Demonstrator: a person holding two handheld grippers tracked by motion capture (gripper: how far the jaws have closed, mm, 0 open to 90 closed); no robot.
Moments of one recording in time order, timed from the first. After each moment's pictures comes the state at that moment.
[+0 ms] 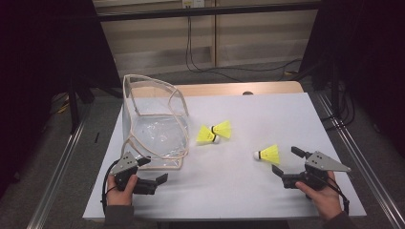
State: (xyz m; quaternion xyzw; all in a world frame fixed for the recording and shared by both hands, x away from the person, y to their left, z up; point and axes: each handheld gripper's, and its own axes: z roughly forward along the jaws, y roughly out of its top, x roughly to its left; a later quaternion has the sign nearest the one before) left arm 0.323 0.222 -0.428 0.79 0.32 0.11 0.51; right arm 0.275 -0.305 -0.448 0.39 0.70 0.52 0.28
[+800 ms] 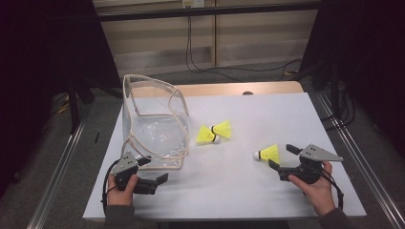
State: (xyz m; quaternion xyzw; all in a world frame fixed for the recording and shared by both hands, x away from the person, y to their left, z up) left arm 0.323 0.221 -0.429 0.79 0.32 0.11 0.51; right arm 0.293 -0.300 -0.446 0.43 0.71 0.50 0.24
